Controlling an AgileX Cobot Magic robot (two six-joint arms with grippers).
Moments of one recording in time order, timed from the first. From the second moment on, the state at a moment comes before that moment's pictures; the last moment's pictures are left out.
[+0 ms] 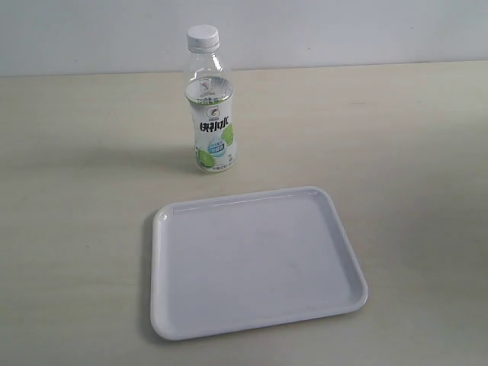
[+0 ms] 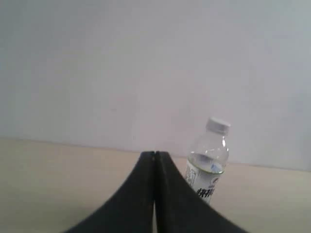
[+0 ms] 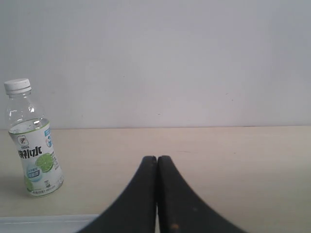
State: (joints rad) left arm -0.24 0.30 0.00 0.17 -0.33 -0.44; right arm 0.06 0.01 -0.01 -0.08 0.11 0.16
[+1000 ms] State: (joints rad) left arm -0.24 1.86 -0.56 0.72 -1.07 -0.38; right arm 0.06 0.01 -0.01 -0.08 0.11 0.16
